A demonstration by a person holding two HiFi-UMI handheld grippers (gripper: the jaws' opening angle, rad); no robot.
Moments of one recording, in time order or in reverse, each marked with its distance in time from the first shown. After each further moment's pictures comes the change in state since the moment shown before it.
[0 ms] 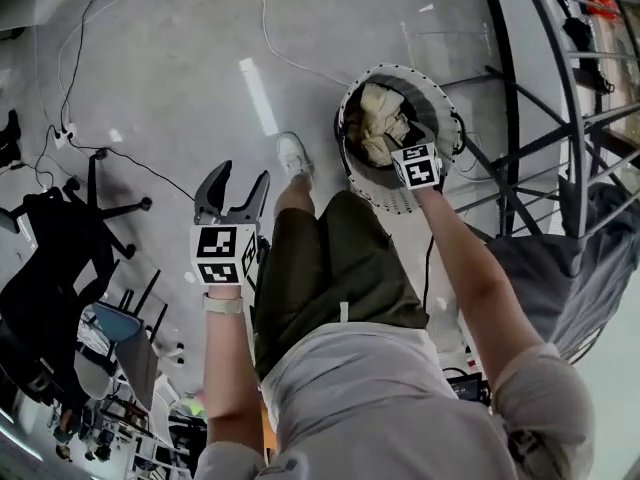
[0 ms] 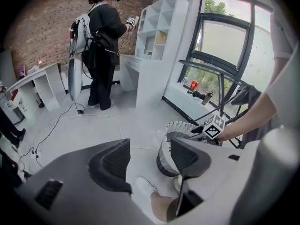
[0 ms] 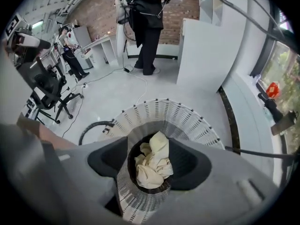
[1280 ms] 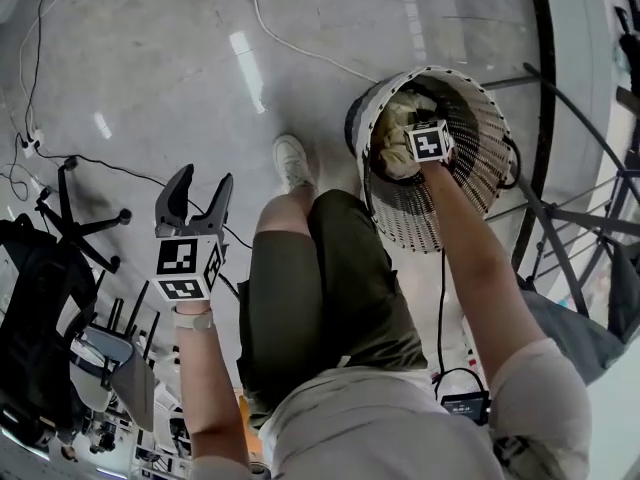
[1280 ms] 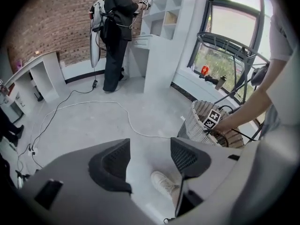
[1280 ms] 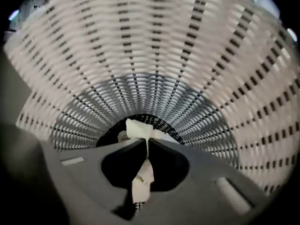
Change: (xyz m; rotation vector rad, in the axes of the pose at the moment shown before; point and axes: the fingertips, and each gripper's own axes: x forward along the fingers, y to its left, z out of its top) left arm 0.145 0.119 -0.096 0.010 0.098 0.040; right arm 0.234 -0.062 -0.069 0.027 0.213 -0.086
